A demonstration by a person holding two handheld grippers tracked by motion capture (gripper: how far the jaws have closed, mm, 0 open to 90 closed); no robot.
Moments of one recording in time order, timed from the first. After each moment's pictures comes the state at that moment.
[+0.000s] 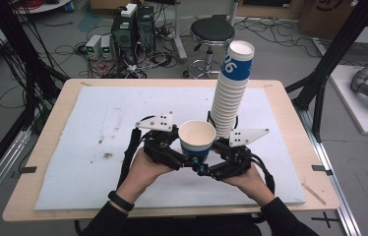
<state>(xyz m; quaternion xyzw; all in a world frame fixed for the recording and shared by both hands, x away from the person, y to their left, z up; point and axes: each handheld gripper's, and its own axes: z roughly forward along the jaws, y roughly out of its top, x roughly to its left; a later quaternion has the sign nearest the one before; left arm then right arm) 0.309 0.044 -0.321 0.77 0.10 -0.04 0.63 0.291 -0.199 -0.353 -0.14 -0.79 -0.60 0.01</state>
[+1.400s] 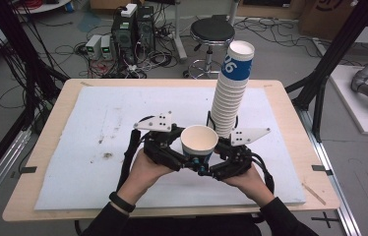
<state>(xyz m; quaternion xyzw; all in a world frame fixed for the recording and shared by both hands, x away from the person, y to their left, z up) 0.304 0.044 -0.317 0.76 0.09 -0.04 0.64 0.290 -0.199 -0.350 -0.14 -0.78 -0.61 0.02</state>
